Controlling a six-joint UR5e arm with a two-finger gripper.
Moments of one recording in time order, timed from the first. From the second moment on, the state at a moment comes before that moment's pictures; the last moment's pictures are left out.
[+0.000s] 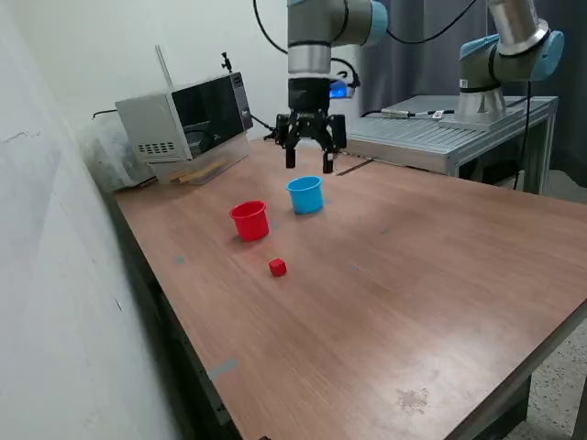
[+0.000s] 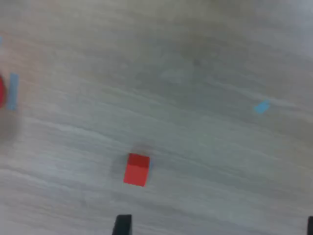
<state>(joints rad) 0.00 -0.92 1.34 -2.26 -1.53 2.88</state>
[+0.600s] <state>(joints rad) 0.00 -0.70 1.17 -2.31 -1.54 2.91</state>
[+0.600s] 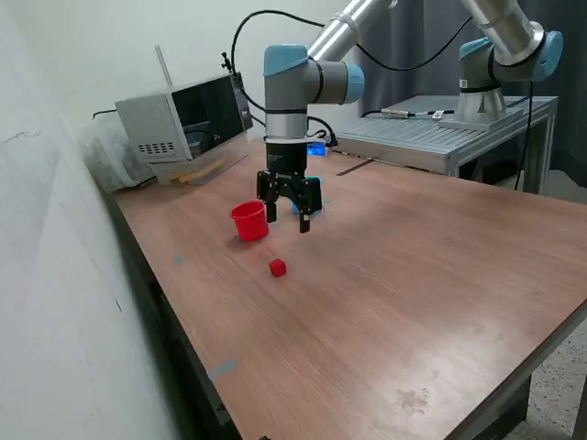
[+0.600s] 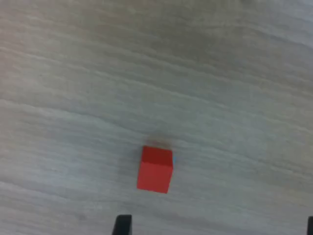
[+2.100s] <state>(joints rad) -0.04 -0.56 1.08 -2.35 -1.54 2.98</state>
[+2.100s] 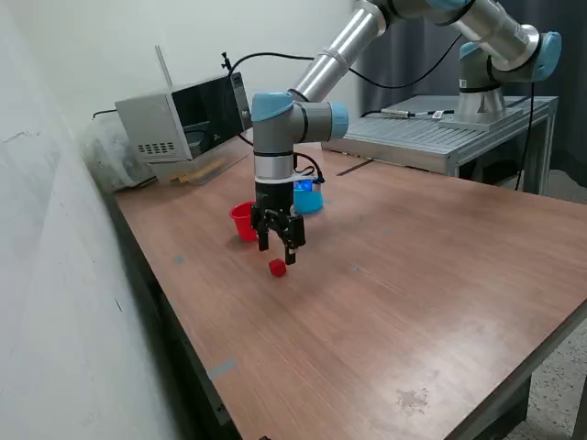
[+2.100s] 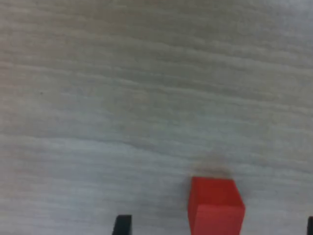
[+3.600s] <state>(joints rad) -0.04 -0.58 1.10 -2.35 -1.54 2.98</state>
